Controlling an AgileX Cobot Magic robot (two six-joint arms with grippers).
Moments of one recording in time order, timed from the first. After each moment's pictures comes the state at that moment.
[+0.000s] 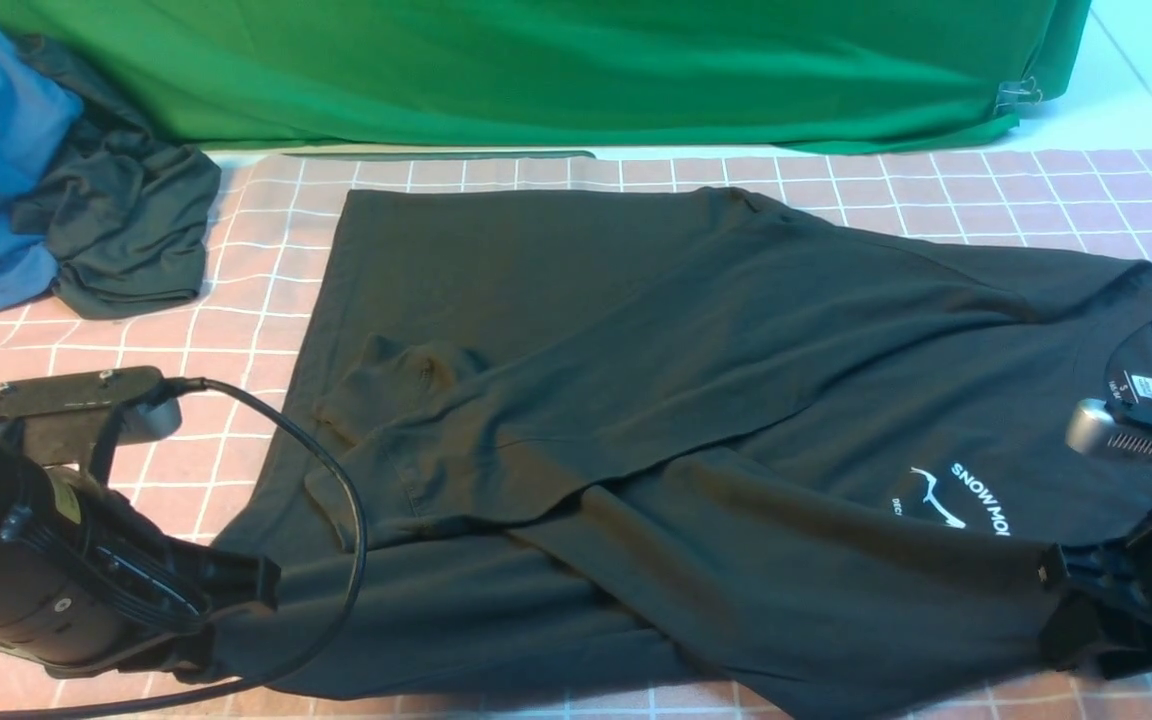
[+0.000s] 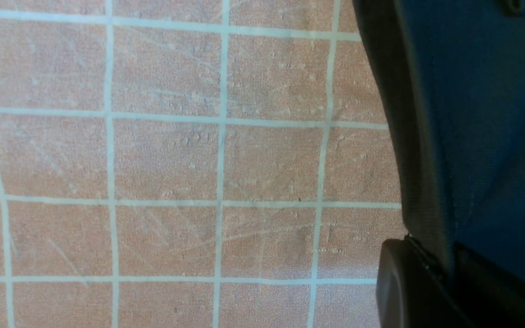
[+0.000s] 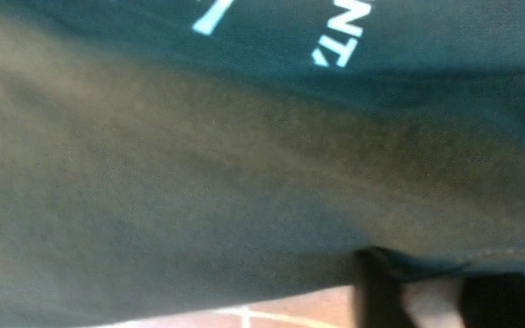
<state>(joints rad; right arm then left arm) -0.04 1.57 -0.66 0.42 0.70 -0.24 -0.23 1.16 -0.70 0.00 0.93 -0.29</state>
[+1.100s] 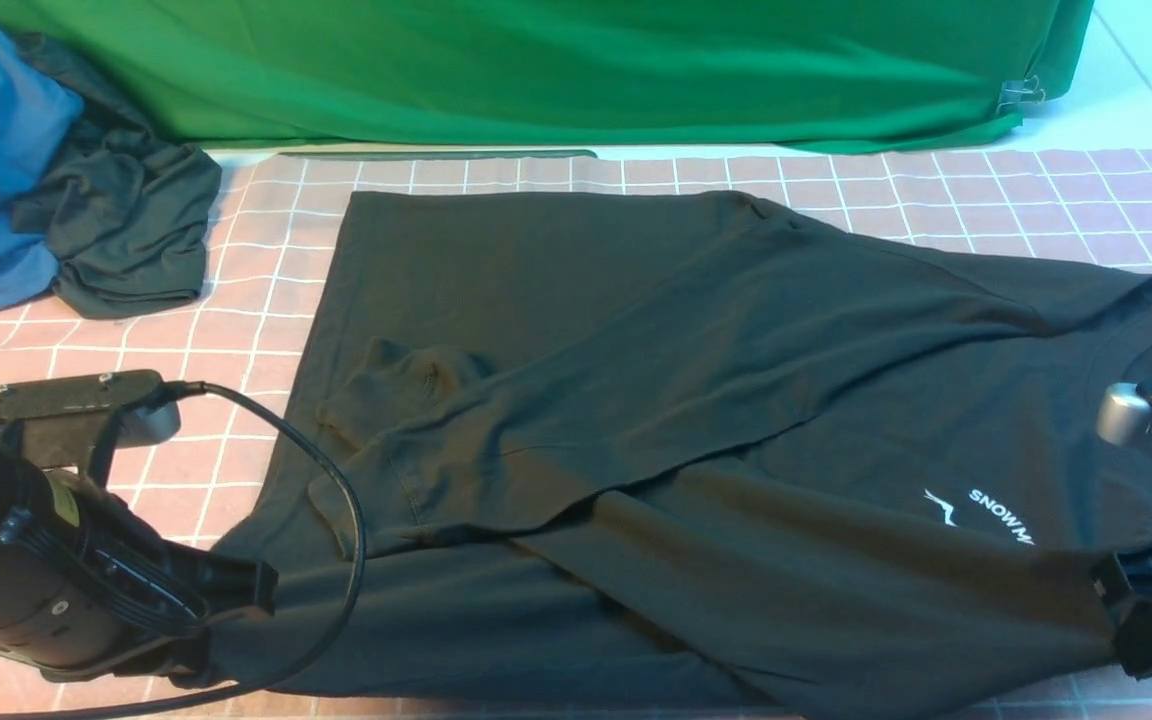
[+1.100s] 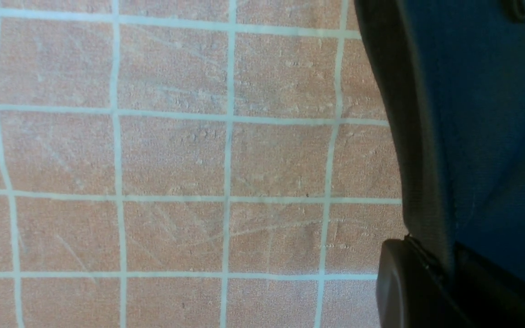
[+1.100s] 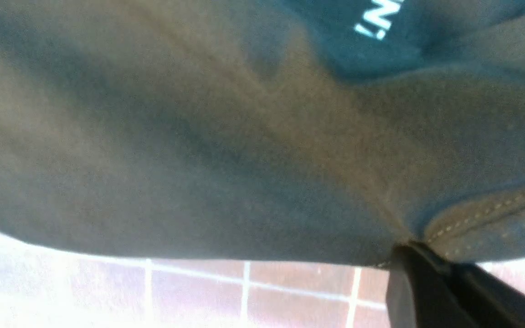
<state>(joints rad) -0.04 1.41 -0.71 0.25 0.92 -0.18 -0.23 1.16 -0.70 0.00 0.94 -0.29</state>
